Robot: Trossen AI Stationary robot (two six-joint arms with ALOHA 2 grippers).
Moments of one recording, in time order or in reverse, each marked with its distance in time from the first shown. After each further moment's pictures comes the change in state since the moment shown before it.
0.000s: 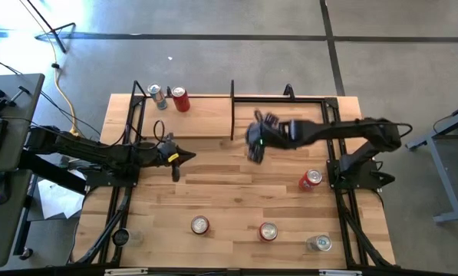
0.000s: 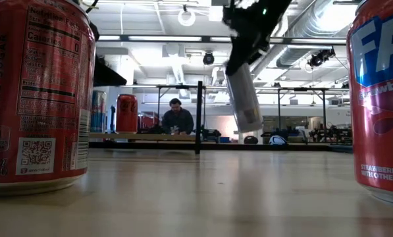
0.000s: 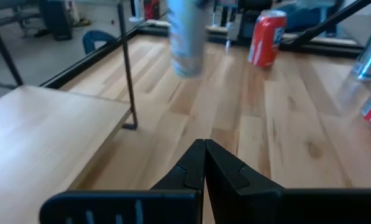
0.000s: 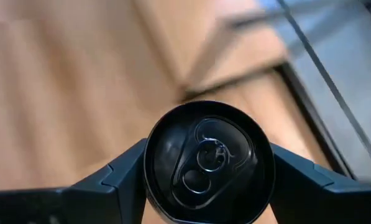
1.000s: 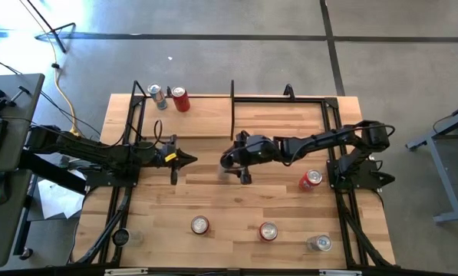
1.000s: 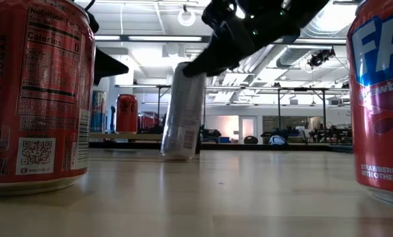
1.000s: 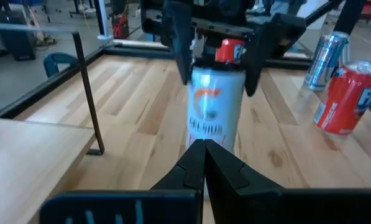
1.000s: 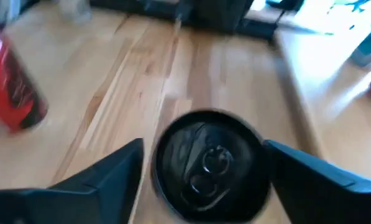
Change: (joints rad) left arm -0.004 0.016 -0.001 0.090 0.118 0.034; right arm 0.043 0.123 -0.291 0.877 -0.438 -0.326
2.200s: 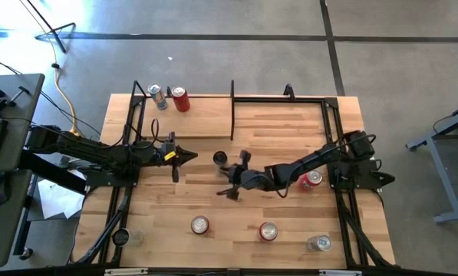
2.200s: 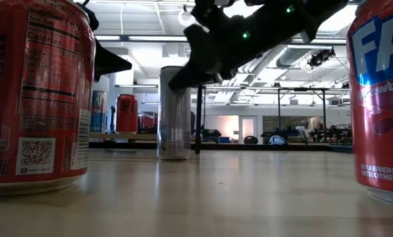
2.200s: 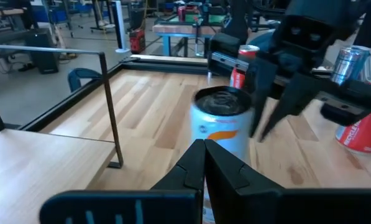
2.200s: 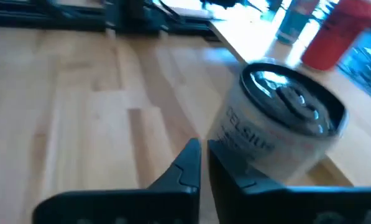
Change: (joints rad) left arm 0.000 0.006 -0.002 0.057 -0.070 0.025; right arm 0.243 0.191 0.030 0.170 0.603 0.262
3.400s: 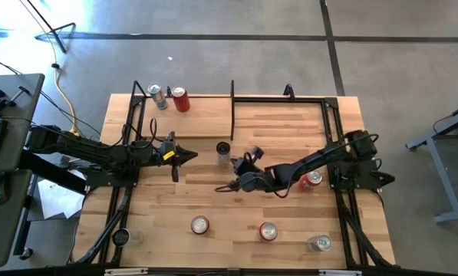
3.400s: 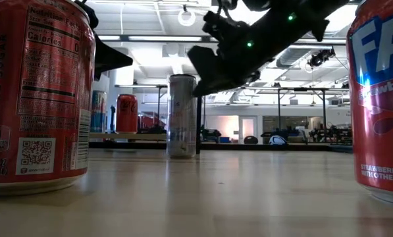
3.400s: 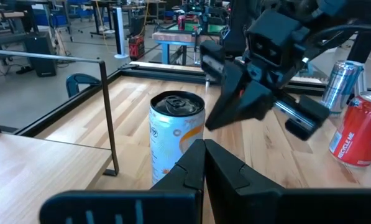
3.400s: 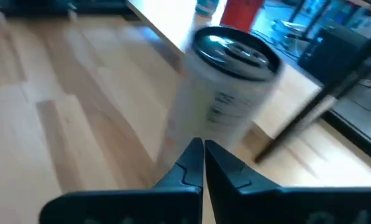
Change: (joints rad) left arm -0.001 0.000 0.000 0.035 0.000 -0.025; right arm 0.003 -0.027 0.000 -0.192 0.285 0.188
